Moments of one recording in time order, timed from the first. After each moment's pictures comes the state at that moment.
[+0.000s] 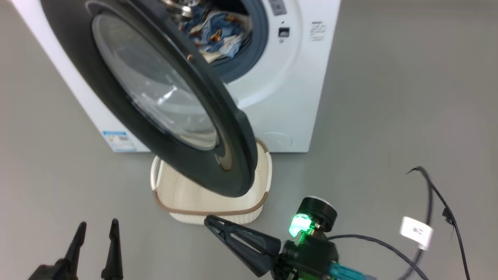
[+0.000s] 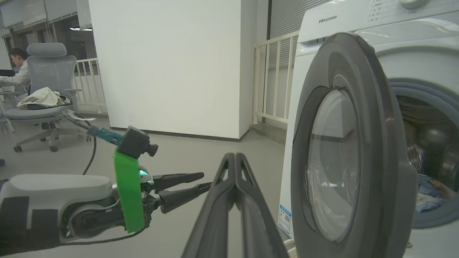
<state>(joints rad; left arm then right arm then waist) 0.06 0.10 0.03 0.11 -0.25 -0.09 -0.26 -0.31 -0.17 0.78 -0.11 0.31 0.13 -0.21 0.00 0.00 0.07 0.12</state>
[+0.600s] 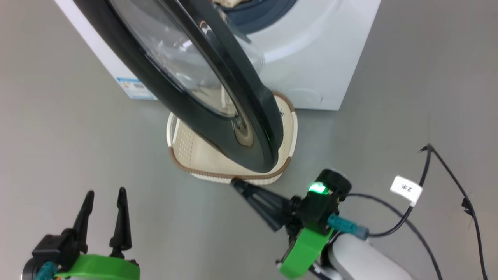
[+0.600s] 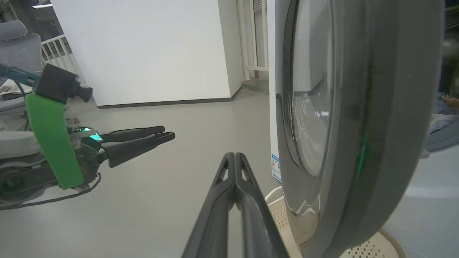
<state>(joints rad) -0.07 0.05 0.03 0.15 -0.25 -0.12 -0.26 -0.46 -0.17 0.74 0.19 0.33 0.13 -0.25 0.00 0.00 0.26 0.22</state>
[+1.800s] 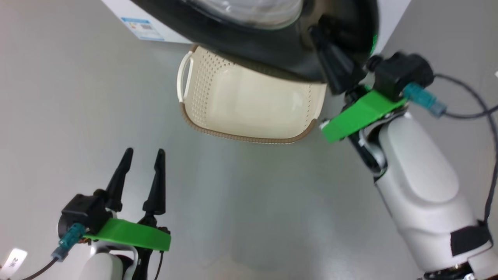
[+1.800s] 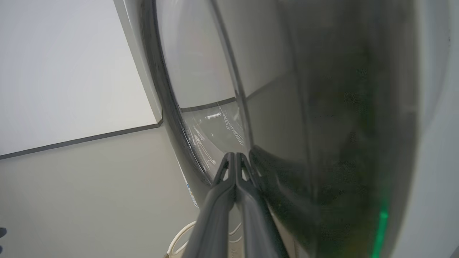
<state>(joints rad) -0.23 0.03 -0.12 0.16 -0.31 -0.13 -0.26 -0.80 -0.10 0.29 0.42 0.22 0.13 -0.26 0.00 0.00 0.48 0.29</state>
